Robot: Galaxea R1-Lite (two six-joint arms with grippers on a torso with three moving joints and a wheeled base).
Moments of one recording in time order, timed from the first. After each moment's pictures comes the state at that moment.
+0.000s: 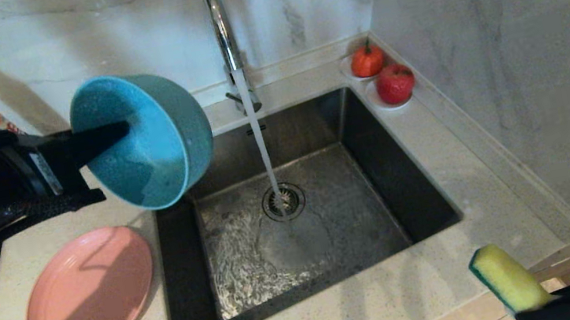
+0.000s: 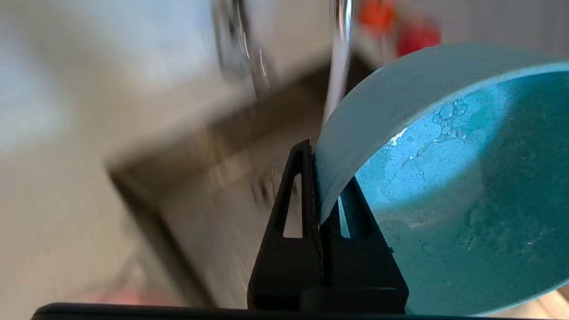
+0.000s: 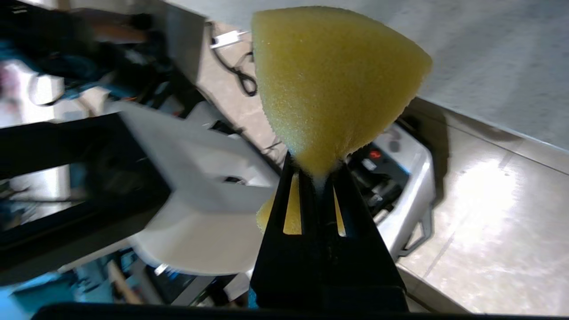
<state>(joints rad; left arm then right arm) -0.38 1.23 -0.95 -0.28 -0.10 0.06 0.79 1.14 -0.97 0.43 0.24 0.30</state>
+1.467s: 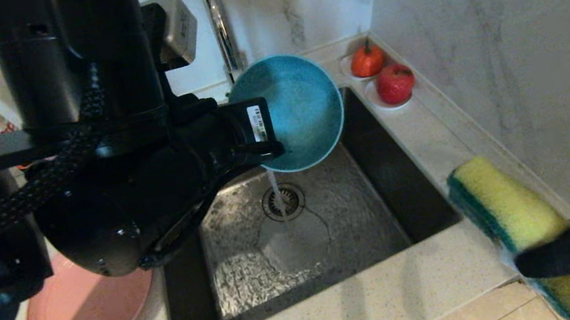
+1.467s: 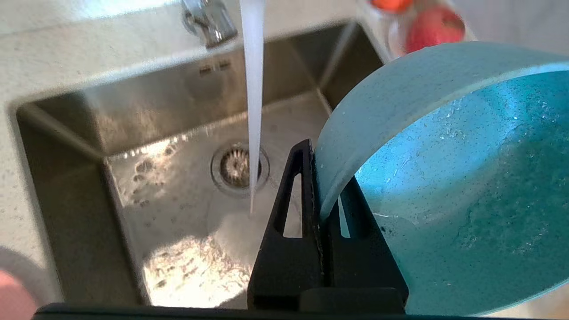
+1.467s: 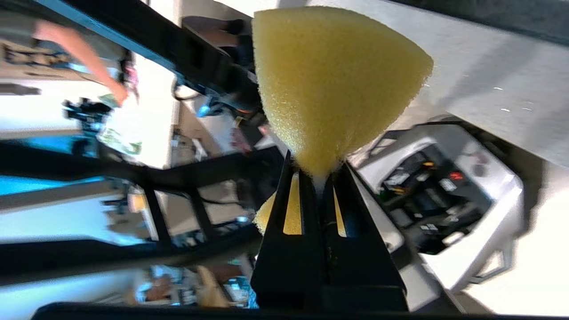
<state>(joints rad) -0.87 1.61 -1.25 -0.27 0.59 -0.14 0.87 1.29 -1.48 0.71 0.40 0.43</state>
